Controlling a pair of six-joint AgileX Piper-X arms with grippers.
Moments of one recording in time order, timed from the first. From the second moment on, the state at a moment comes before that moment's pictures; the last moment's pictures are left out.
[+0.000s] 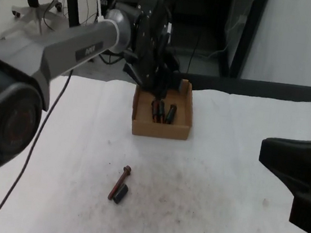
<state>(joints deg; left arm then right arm) -25.2 130.2 -109.5 38.6 10.0 -2.5 40.0 33.9 -39.6 33.6 -1.3 15.9</state>
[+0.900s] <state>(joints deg) -21.6 129.9 -119.2 71.5 5.7 5.5 40.0 34.7 -39.6 36.0 -1.2 13.7</state>
